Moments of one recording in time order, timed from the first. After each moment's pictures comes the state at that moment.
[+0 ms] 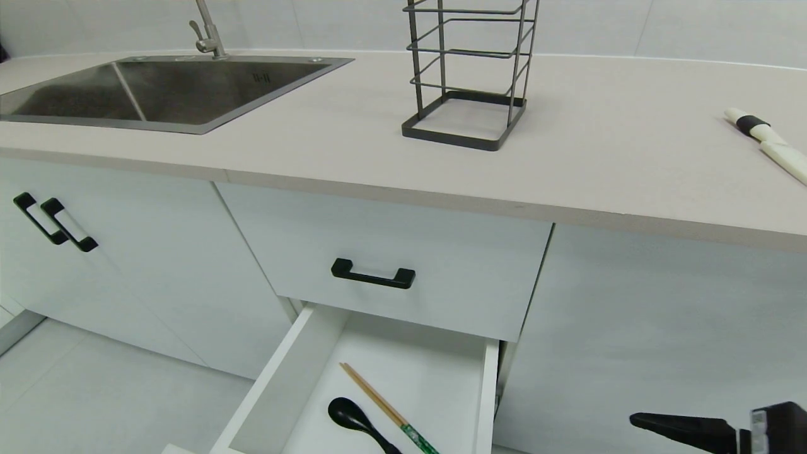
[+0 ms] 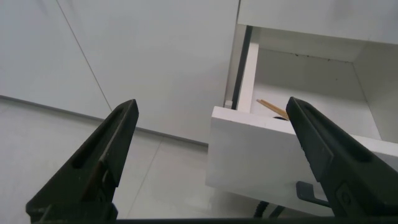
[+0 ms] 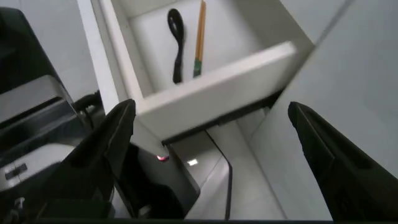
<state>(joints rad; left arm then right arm) 0.00 0.00 0.00 0.00 0.02 -0.03 0.94 1.08 -0.14 -0.60 -0.06 -0.07</state>
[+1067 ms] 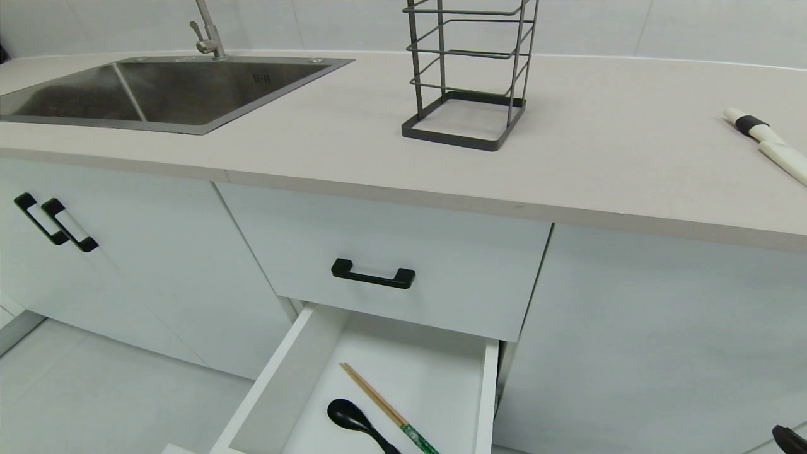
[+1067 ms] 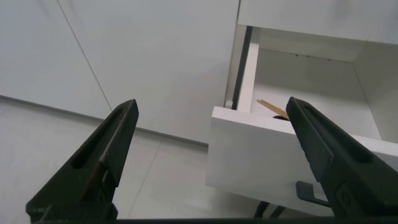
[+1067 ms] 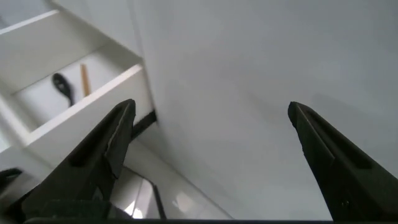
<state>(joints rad) 0.00 0.00 0.00 0.00 0.02 -0.03 0.45 0.52 -0.09 -0.41 -0.14 -0.11</state>
